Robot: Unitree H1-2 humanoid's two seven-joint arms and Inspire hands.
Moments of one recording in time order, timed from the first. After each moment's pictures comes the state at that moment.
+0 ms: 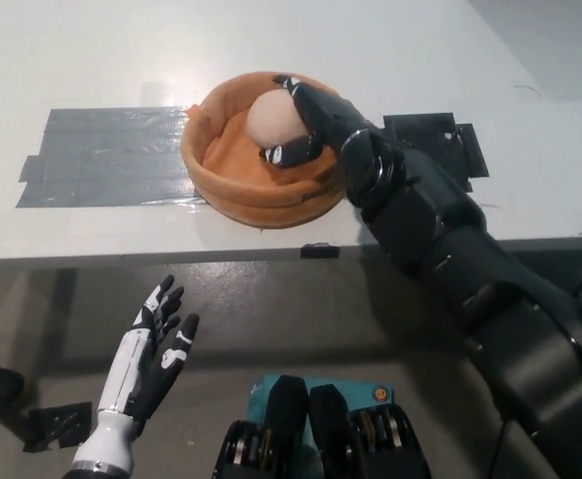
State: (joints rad) left_arm -0.03 0.09 -0.04 -0.07 0.13 0.00 -0.03; right_arm -1.24 0.03 0.40 1.23 -0.46 0.06 0.02
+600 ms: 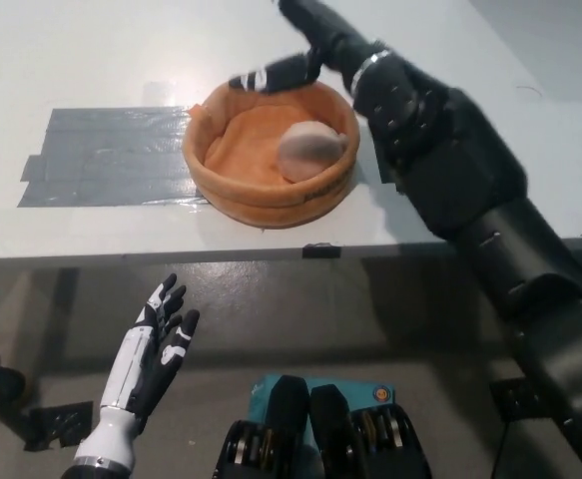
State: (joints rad) left_arm -0.04 0.10 -0.05 -0.07 0.13 0.02 -0.03; right_arm -1.20 -0.06 0.27 0.76 -0.38 0.07 0.17
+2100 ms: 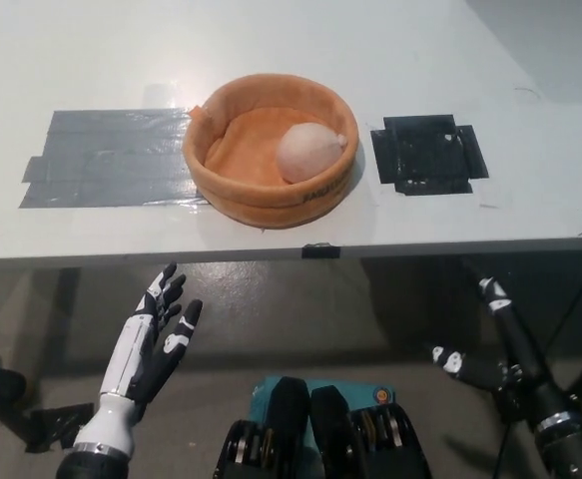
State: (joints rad) left_arm -0.07 0.11 -0.05 -0.05 0.14 0.02 -0.03; right_arm -0.16 -0.12 0.04 0.19 -0.24 -0.11 0.09
